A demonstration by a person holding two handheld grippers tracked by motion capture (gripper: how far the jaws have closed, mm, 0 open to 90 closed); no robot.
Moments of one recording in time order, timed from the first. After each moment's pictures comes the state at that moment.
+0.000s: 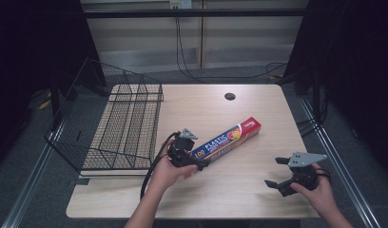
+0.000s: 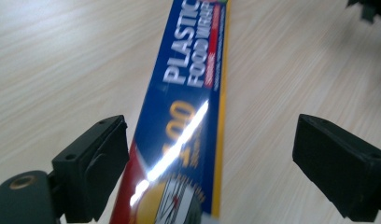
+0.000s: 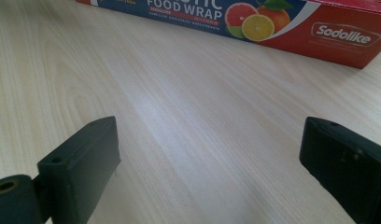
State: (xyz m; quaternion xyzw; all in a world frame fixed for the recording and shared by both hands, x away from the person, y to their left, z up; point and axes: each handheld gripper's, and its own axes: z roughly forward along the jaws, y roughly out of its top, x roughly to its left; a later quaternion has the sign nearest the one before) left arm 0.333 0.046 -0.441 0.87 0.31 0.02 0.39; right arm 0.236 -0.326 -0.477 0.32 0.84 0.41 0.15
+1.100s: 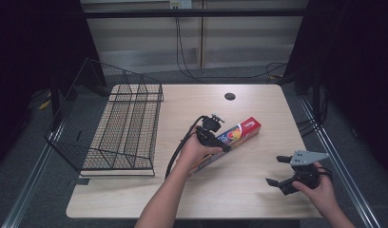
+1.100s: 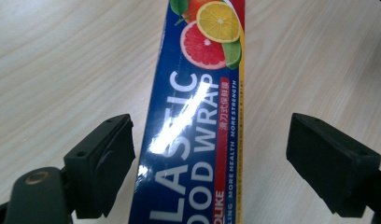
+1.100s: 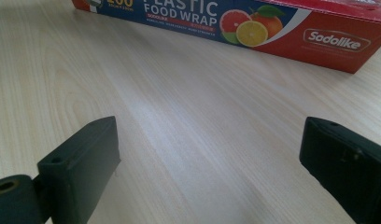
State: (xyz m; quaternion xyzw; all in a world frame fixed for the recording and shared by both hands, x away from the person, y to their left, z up) left arm 0.396 -0.035 -0.452 0.90 0.30 -0.02 0.32; right arm 0.238 -0.331 -0.475 0.32 0.84 0.42 0.15
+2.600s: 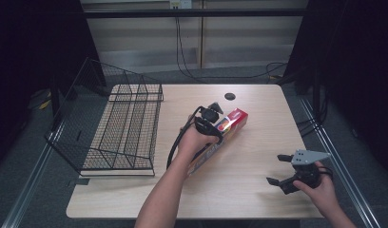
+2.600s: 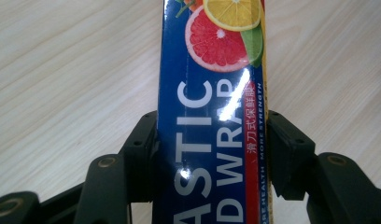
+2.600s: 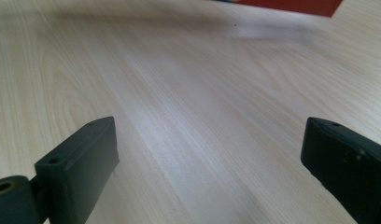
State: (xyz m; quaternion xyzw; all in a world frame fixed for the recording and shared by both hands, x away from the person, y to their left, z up) left arm 0.407 -0.028 -0.408 0.90 0.37 0.00 0.22; right arm 0.239 -0.332 -0.473 0.32 0.84 0.42 0.15
